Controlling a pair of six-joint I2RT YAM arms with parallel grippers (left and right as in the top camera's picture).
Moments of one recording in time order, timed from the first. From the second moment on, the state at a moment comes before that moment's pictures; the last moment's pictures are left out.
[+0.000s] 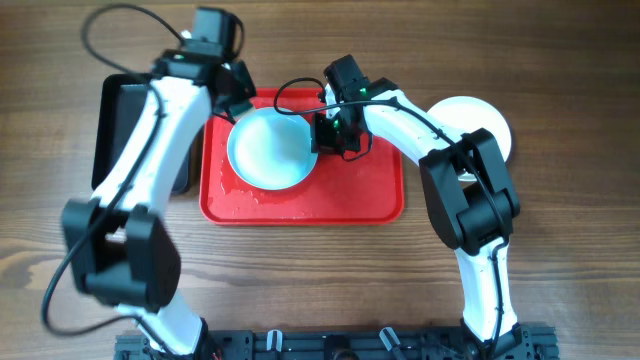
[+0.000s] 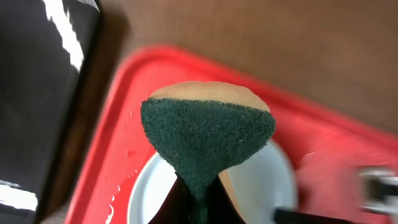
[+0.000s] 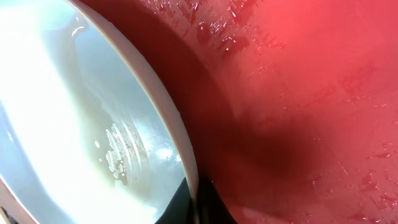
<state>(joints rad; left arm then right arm) -0.19 1.85 1.61 -0.88 -0.08 -0.54 0.48 2.26 1.63 -0.69 -0.44 0.49</state>
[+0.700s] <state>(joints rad) -0.09 1.83 1.62 -0.98 -0.08 -0.49 0.48 2.12 1.62 -0.81 -0.25 0.44</state>
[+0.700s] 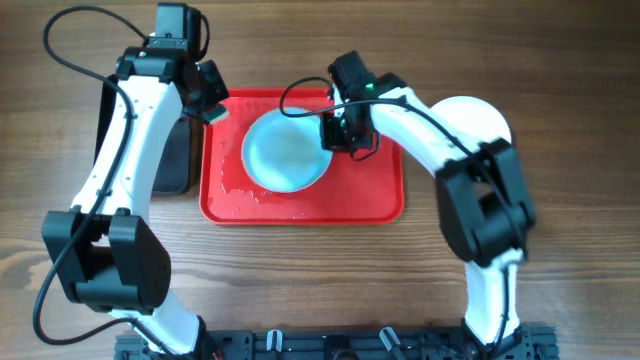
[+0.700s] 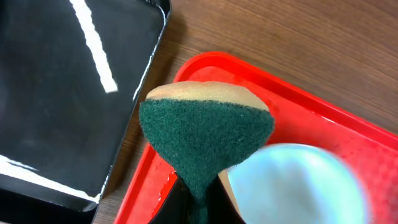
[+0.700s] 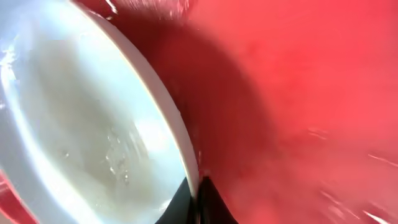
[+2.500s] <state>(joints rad) -0.10 1.92 1.57 -0.98 0.02 -0.48 0.68 1.82 1.63 -1.08 0.72 0.48</state>
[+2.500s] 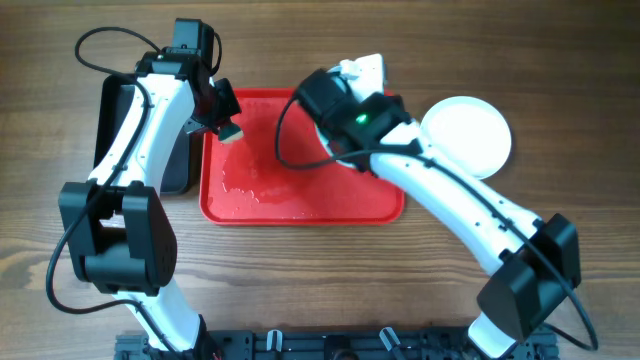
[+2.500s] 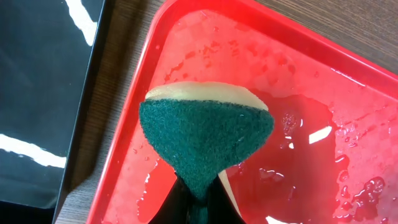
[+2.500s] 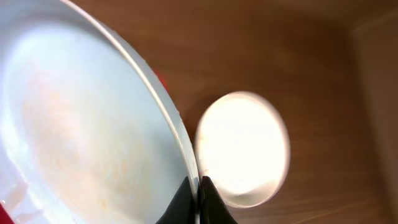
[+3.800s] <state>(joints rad) -0.12 1.92 1.57 -0.97 0.02 -0.48 -0.28 1.74 1.24 -0.87 -0.02 0.29</state>
